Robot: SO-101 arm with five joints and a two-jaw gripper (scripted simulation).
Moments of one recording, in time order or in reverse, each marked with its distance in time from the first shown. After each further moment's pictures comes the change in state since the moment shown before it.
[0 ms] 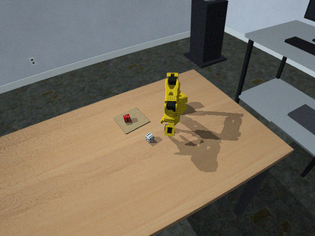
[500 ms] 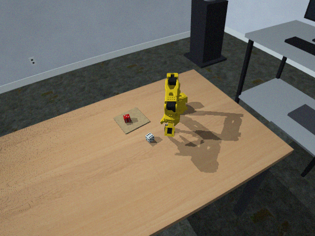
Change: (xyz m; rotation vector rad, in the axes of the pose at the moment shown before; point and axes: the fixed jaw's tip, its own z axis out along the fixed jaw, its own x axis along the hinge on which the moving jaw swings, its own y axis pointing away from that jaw) arm -0.003 0.000 -0.001 -0.001 -0.006 0.000
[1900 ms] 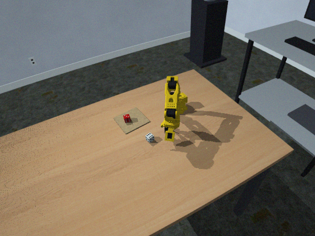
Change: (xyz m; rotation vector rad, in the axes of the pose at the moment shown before) arm -0.006 0.001 0.024 0.009 0.075 0.000
